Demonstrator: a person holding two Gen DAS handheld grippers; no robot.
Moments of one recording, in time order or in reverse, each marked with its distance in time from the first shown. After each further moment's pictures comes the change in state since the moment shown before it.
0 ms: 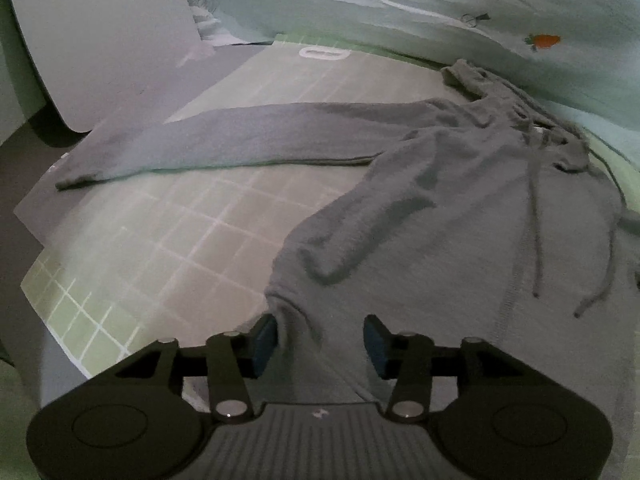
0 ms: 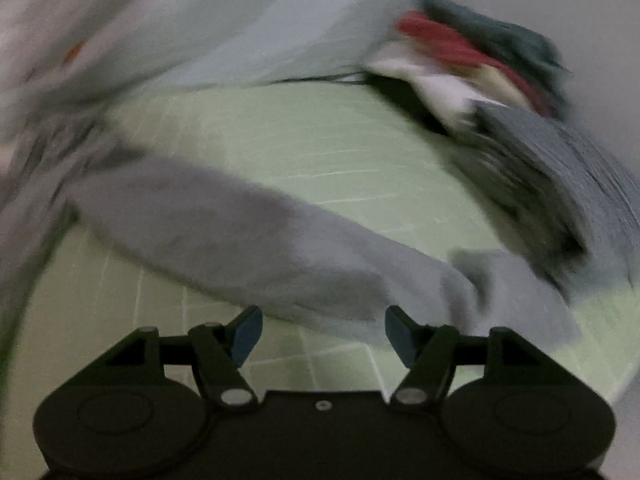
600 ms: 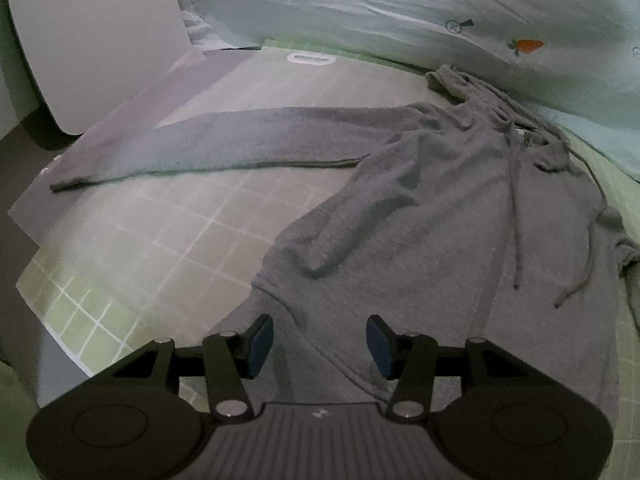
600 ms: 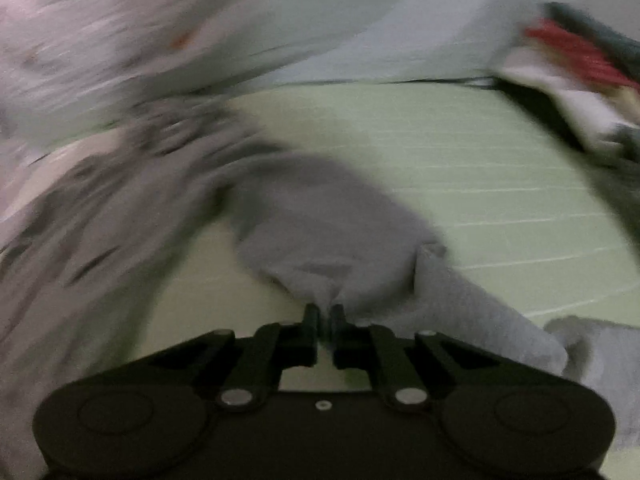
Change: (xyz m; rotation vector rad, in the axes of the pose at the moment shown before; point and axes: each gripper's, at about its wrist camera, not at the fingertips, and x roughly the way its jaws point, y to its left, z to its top) left arm -0.009 0.003 -0.002 0.006 -0.004 -0.048; right arm -0.008 0.084 0.009 -0.031 -0.003 0.337
